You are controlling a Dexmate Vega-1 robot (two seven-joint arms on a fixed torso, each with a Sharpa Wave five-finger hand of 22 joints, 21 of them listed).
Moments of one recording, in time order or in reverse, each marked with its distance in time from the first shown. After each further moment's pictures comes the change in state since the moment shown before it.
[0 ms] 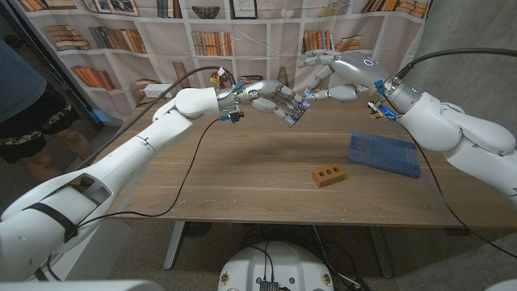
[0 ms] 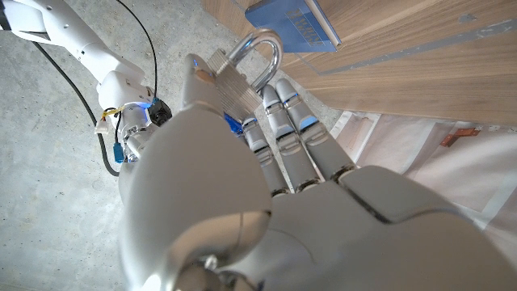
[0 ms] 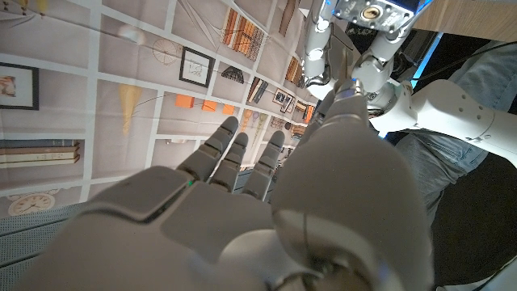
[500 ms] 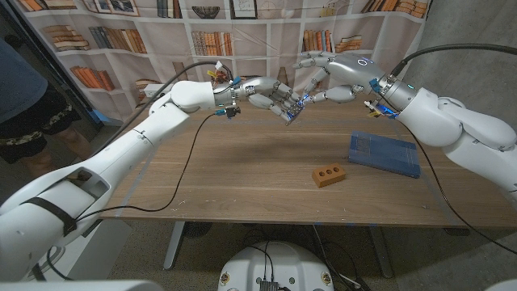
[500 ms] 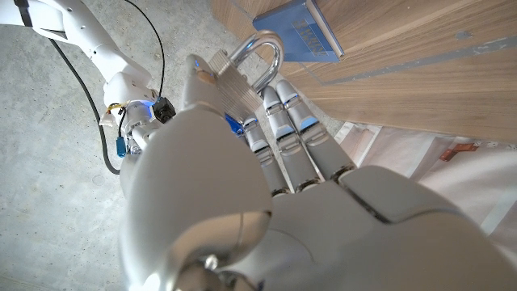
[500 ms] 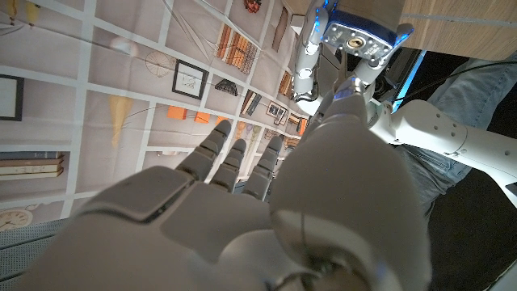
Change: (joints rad) left arm -0.032 0.004 -0.003 0.020 -0.063 0.040 -0.088; left_hand 0.000 0.000 0.000 0.000 0.000 -0.004 0.004 -0.004 0.001 -0.009 -0.001 -0.004 0.000 -0.008 0.005 0.000 0.000 -0.006 0.006 0.000 0.000; right arm 0.029 -0.011 -0.018 -0.030 0.017 -0.028 0.083; right_hand 0.016 0.008 -0.017 -0.008 0.004 0.000 0.000 -0.006 -0.005 -0.066 0.002 0.000 -0.005 -0.042 0.024 0.009 0.000 -0.035 0.097 -0.004 -0.009
